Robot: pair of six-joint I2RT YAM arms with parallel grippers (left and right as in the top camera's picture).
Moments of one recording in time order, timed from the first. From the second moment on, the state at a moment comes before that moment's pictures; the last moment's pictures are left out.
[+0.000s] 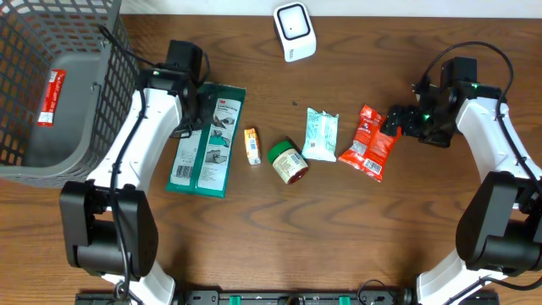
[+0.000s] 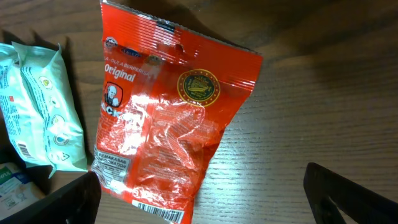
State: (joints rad) left arm -0.15 1.81 1.44 -0.97 -0.12 -0.38; right arm -0.14 1.84 1.35 -0.91 -0.26 0.04
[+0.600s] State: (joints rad) left arm -0.15 2.04 1.40 -0.86 -0.35 -0.33; right arm -0.14 1.84 1.35 -0.91 -0.26 0.04
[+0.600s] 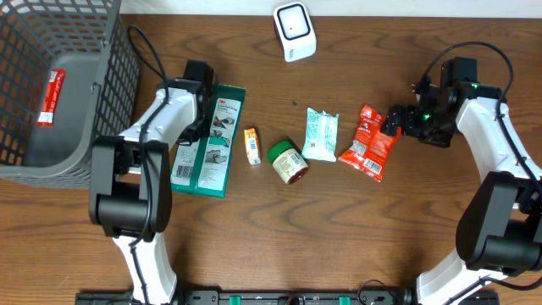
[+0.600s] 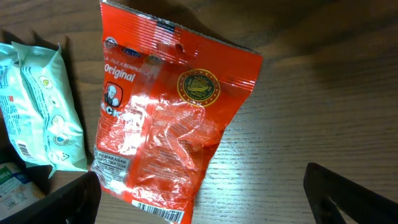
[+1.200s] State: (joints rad) left arm -0.14 2.06 1.41 -0.89 -0.05 -0.33; right arm -0.14 1.84 1.35 -0.91 -0.26 0.04
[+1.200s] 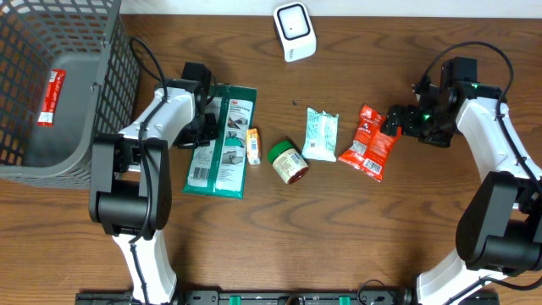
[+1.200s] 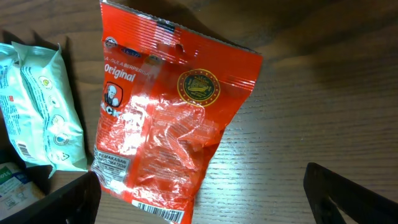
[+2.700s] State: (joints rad) left arm -0.19 1.69 1.61 -1.11 -0.01 -0.30; right arm -0.14 1.84 1.35 -0.91 -0.26 0.04
